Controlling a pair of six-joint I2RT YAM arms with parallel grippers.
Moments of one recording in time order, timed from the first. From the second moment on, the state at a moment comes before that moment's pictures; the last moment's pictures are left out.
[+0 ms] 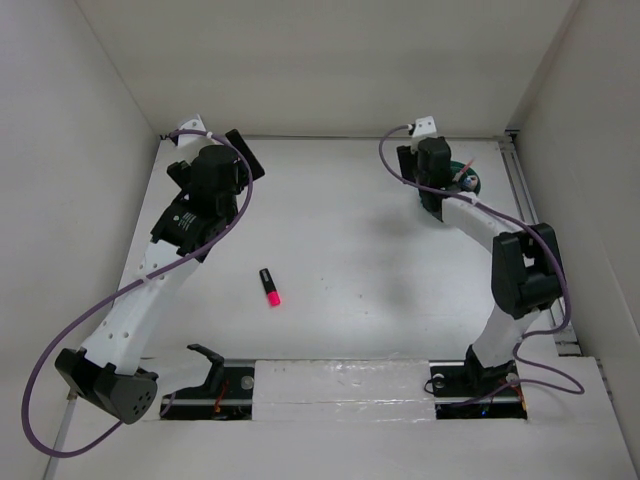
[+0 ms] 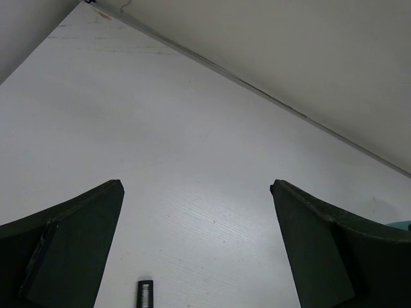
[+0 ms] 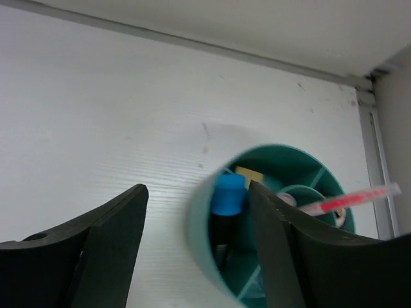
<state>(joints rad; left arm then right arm) -0.47 1.16 1.33 -0.54 -0.65 -0.58 0.25 1.78 1.22 0.20 0.33 -0.17</state>
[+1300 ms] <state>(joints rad) -0.51 1.38 0.99 -0.77 -0.36 -0.96 0.89 0.89 0.99 -0.23 0.28 0.10</state>
